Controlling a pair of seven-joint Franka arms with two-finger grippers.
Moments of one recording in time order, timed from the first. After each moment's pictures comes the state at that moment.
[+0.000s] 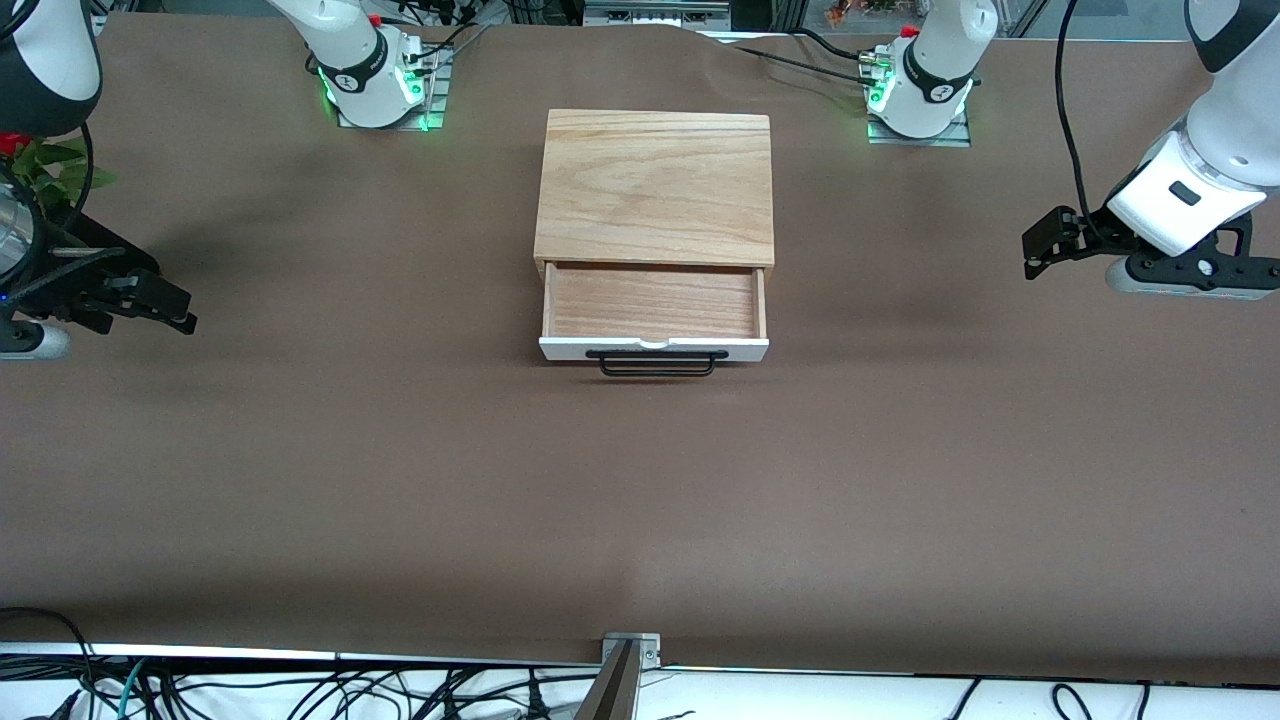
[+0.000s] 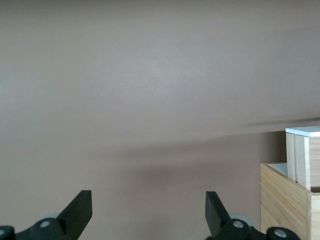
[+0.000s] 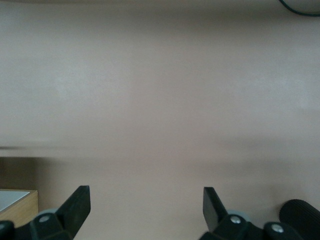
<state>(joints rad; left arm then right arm) -0.04 0.00 -0.07 -1.67 0.03 1.69 -0.05 0.02 0.17 -0.01 -1.51 0.02 1.74 0.00</state>
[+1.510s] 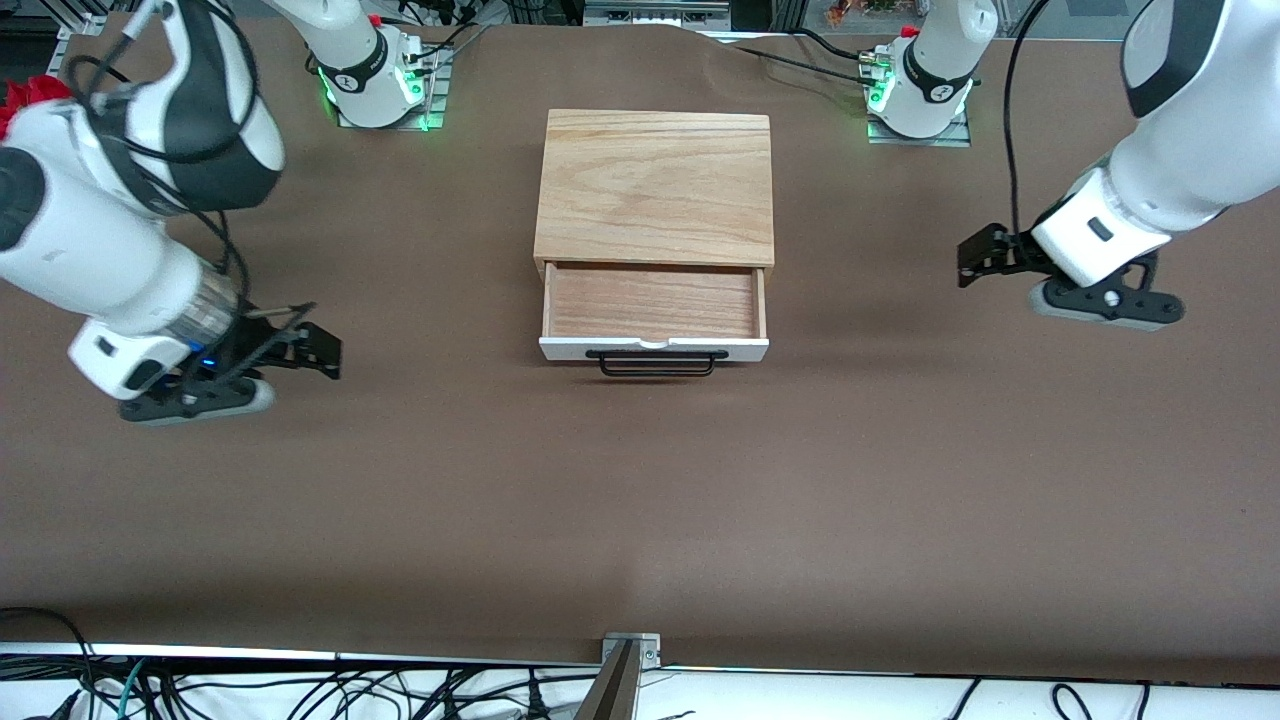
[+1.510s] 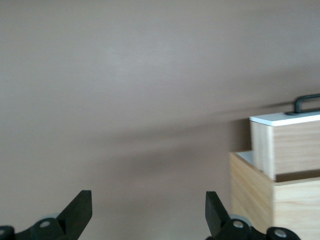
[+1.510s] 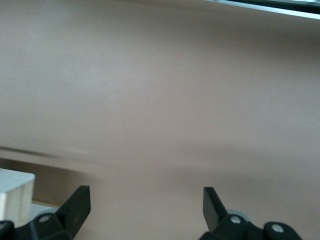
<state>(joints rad) -0.10 0.09 -0.08 -1.67 -0.10 1.70 -0.05 0.22 0.35 0.00 -1.48 0.05 1.91 0.06</state>
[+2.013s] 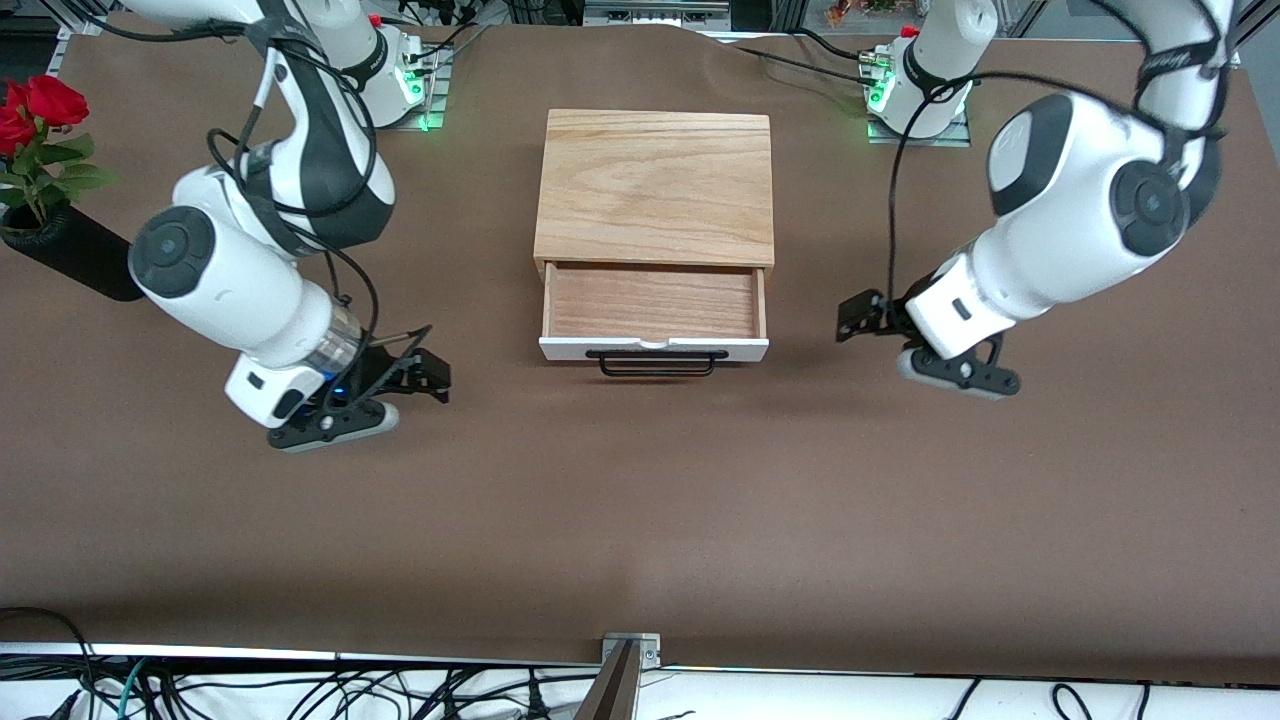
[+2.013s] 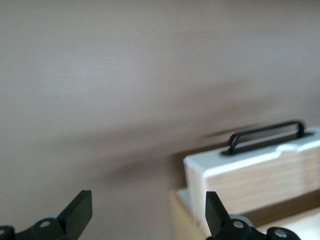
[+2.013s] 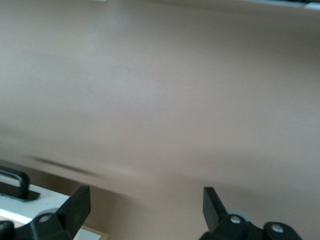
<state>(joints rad) -0.21 0.29 -0.08 -1.67 -0.32 2.00 -0.05 0.32 0.46 0.01 -1.48 0.17 2.07 0.07</state>
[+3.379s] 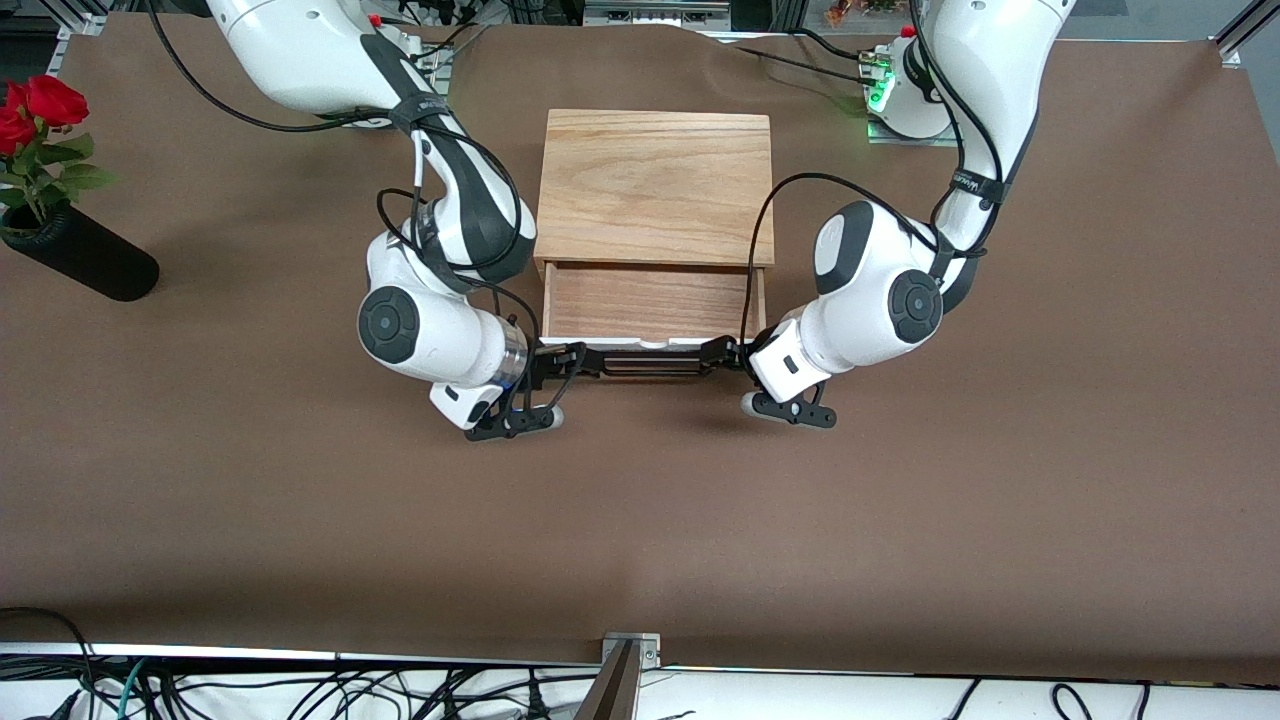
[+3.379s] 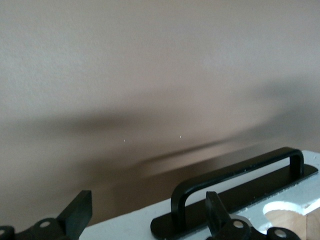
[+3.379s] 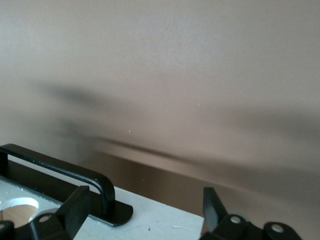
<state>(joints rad) -0.38 0.55 -0.09 -1.67 -0.51 2.25 -0.05 0.43 0.68 0.10 -1.39 0.37 2.10 0.20</state>
